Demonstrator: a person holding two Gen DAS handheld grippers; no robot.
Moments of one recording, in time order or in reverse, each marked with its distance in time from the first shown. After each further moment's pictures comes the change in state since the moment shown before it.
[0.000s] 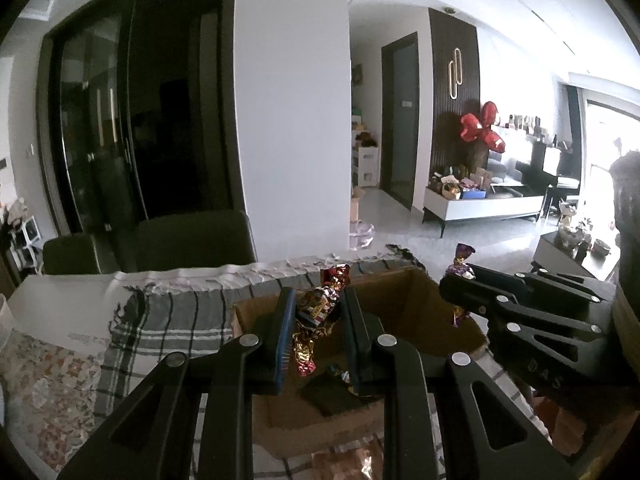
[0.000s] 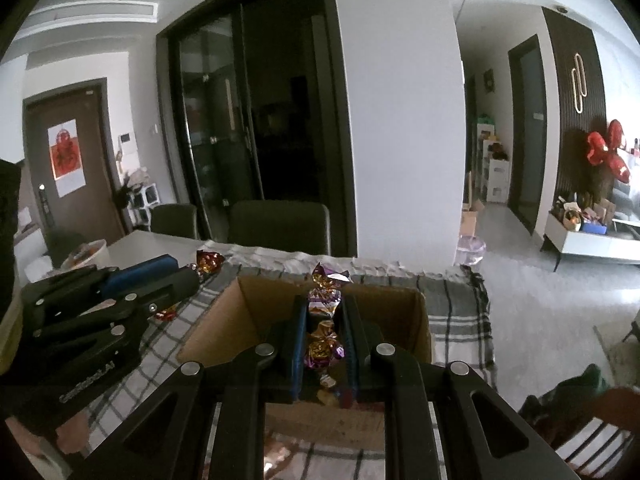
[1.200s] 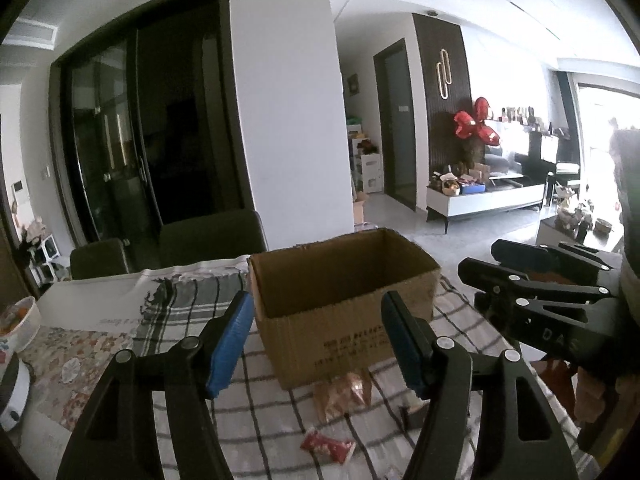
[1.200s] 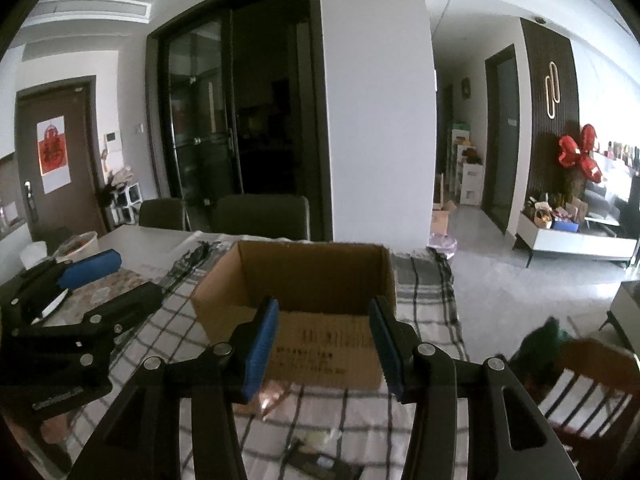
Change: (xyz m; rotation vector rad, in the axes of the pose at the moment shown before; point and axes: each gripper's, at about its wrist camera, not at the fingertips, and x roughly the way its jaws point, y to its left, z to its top) left arm -0.116 -0.038 -0.071 0.089 -0.064 0.057; right arm -0.095 0.020 -0.059 0.004 -0.031 -0.089
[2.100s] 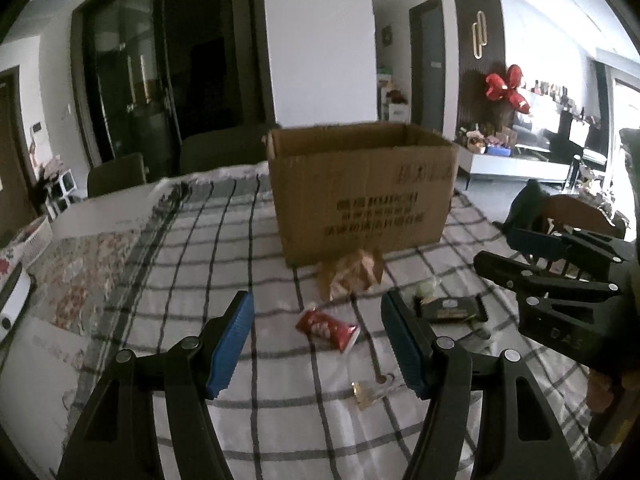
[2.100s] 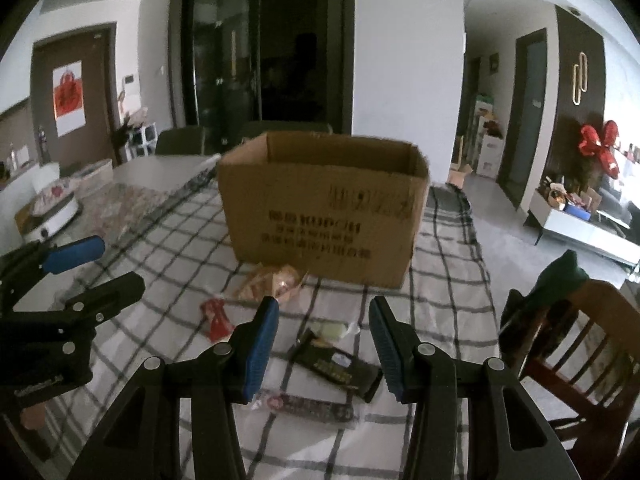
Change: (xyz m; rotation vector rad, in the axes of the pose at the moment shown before) left arm 0.004 -0.005 -0.110 -0.112 0.218 0.077; right arm 0.010 0.021 -0.097 -0.116 0.180 0.034
